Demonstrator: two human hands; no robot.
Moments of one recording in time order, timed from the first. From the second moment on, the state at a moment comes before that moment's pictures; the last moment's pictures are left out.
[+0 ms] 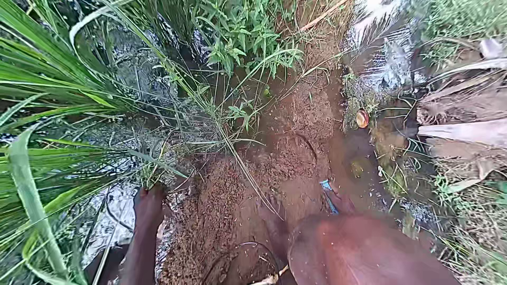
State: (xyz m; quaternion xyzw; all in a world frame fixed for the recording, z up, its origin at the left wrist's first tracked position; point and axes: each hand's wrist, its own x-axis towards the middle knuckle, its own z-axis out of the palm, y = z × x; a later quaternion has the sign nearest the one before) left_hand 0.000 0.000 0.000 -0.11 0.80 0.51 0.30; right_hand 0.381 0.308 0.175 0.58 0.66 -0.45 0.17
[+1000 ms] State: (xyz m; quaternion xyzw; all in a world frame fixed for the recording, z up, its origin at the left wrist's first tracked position) left_hand 0.028 0.082 -0.032 0.03 0.87 0.39 0.32; right_hand 0.313 0.238 0.075 0.60 0.16 -0.78 0.03
